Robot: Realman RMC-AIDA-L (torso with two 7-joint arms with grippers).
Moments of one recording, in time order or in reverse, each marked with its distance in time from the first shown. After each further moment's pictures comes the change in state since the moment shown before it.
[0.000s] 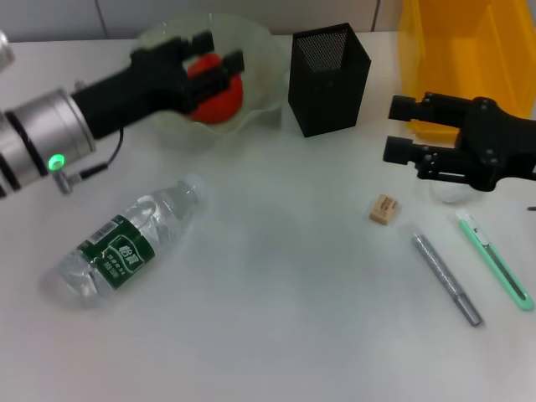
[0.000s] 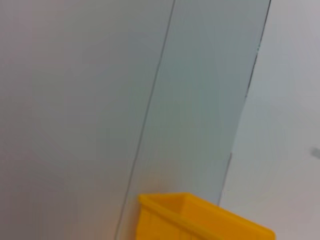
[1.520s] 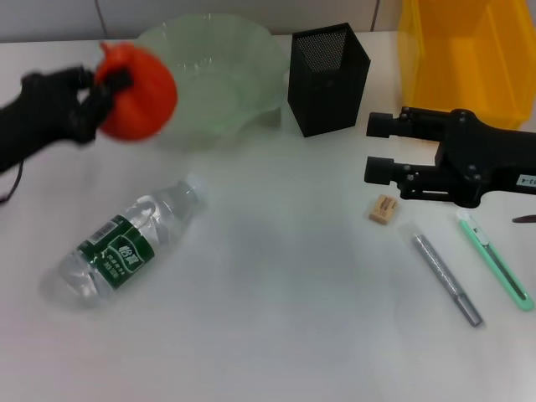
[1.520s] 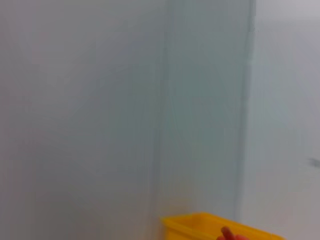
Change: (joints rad) left arm 0.153 0.007 -0.319 0.113 0.192 0.256 0.076; right arm 0.017 0.011 -0.052 0.001 0.002 -0.024 0.002
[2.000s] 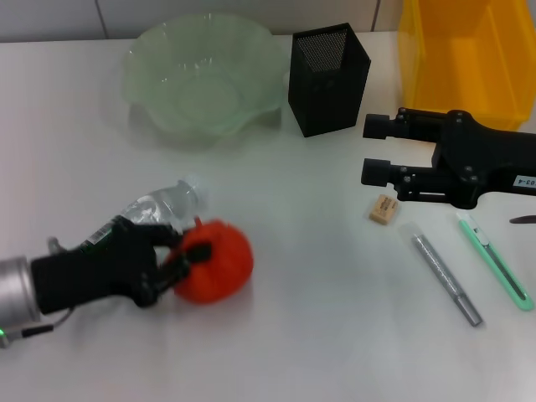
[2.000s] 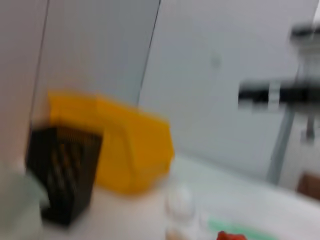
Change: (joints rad) left arm 0.118 0.031 0.409 -0.055 0.014 0.016 0.011; right arm 0.004 0.002 -0.006 0.000 -0.001 0.001 0.000
